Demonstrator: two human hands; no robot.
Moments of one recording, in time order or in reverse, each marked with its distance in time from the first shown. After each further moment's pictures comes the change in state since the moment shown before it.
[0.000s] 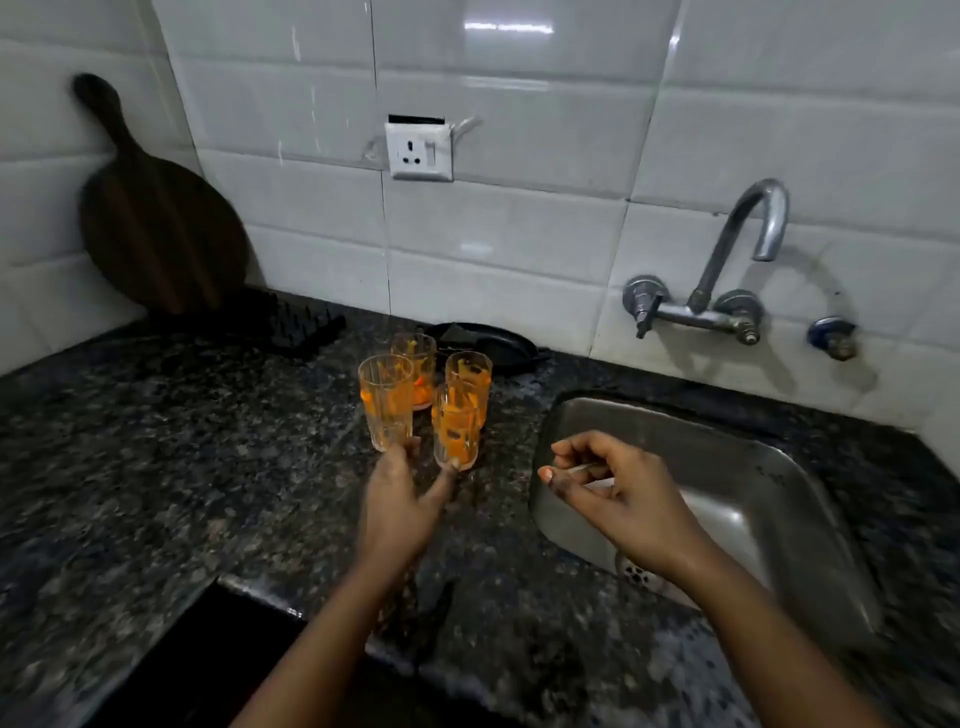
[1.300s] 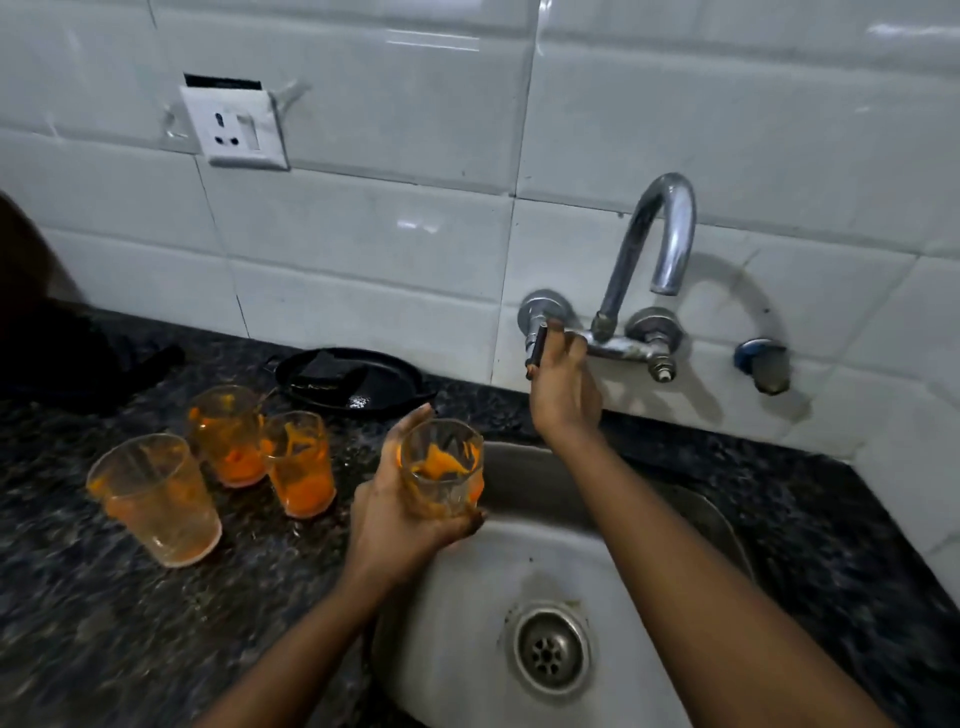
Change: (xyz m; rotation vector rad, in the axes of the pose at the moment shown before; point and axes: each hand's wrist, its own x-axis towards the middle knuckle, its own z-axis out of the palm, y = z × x) left_hand 0.081 0.108 0.145 -0.301 -0.192 0.239; right_hand 0.236 0.157 -0.075 -0.472 0.383 0.209
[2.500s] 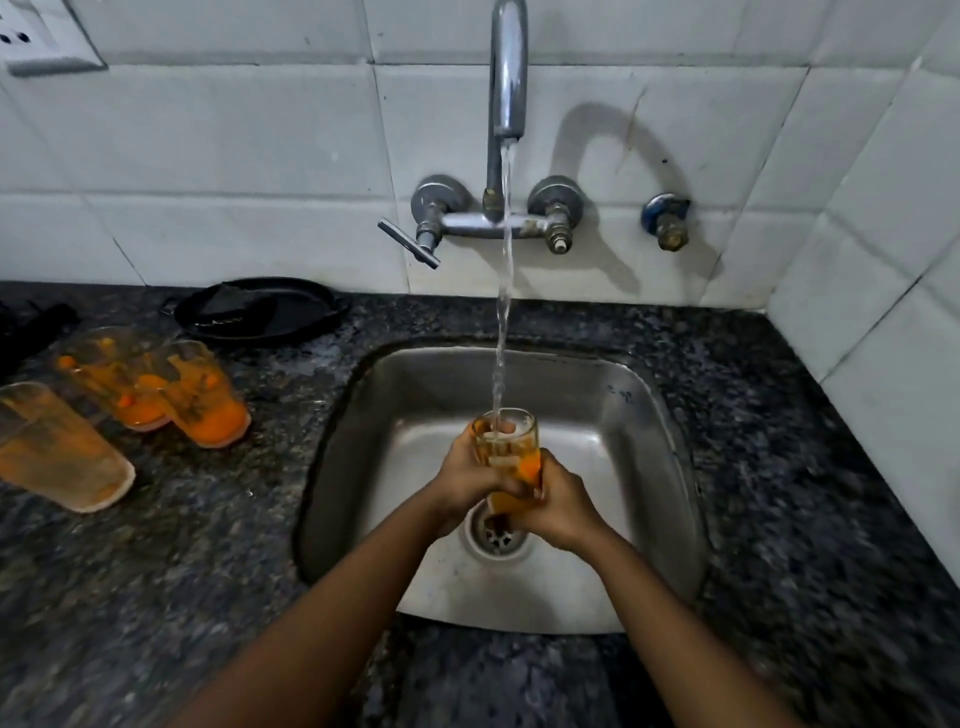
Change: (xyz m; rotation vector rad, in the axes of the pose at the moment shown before) left_hand -0.036 -0.011 0.153 -0.365 -0.611 -0.532; right_hand -0.187 0.141 0.001 0.507 -0.617 0.382
